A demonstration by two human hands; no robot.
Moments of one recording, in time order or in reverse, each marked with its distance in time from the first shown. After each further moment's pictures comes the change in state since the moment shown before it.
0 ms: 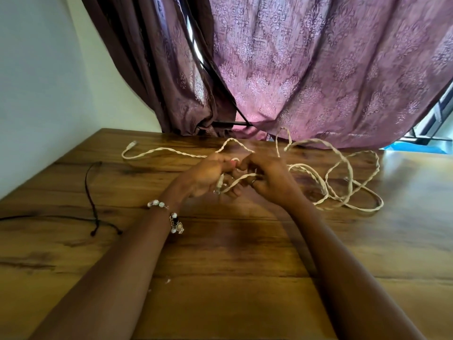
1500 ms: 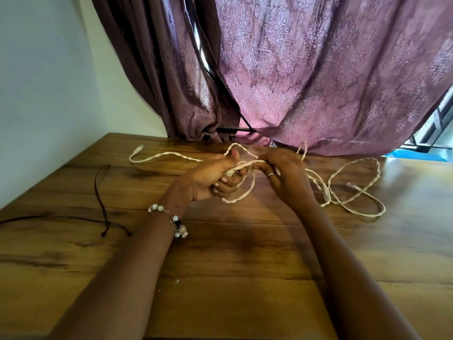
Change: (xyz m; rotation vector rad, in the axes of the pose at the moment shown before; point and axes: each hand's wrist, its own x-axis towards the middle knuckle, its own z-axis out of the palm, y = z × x) left_hand -0.016 0.011 -0.007 -0.168 -0.234 -0.026; right_hand 0.001 -0.003 -0.013 -0.151 0.166 -0.058
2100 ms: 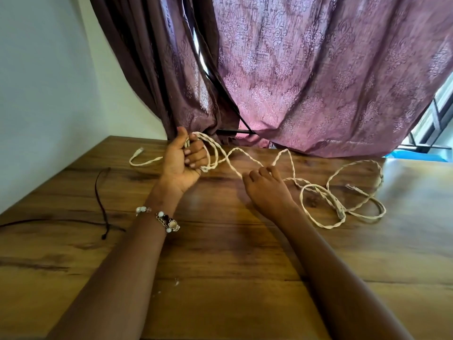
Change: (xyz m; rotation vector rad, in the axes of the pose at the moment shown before) left_hand -0.007 0.013 -0.040 -0.693 0.207 0.488; right_hand -0.010 -0.028 0.028 -0.643 -0.502 -0.015
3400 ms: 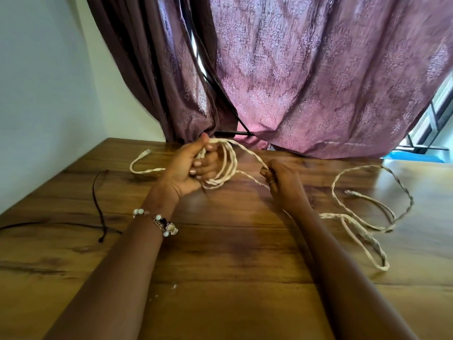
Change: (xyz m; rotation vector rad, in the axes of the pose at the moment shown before) left_hand -0.008 -0.005 0.012 0.232 -0.235 -0.235; right_hand -0.004 0.047 0.024 0.751 0.385 0.206
